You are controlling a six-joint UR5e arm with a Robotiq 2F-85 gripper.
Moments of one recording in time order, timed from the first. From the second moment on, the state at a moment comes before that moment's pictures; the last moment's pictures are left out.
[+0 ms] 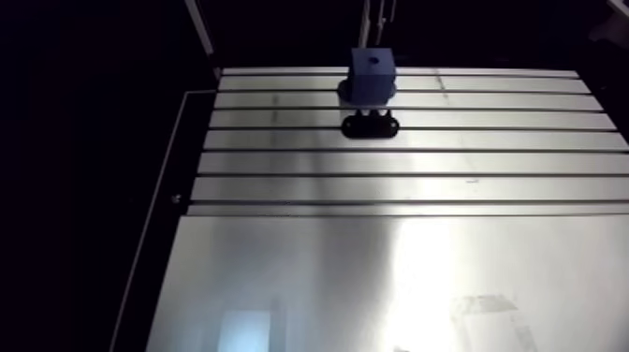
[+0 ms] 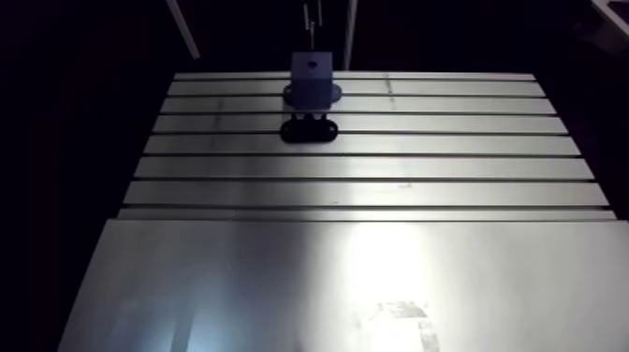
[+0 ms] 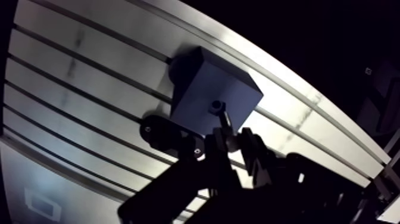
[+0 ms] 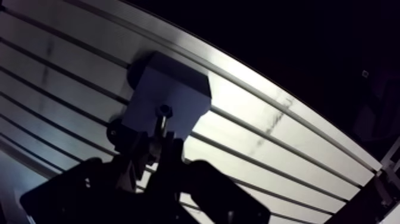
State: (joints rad) arm -0.02 -0.98 1.28 -1.76 -1.65 -2.11
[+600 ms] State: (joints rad) arm -0.02 -0.97 1.28 -1.76 -1.65 -2.11
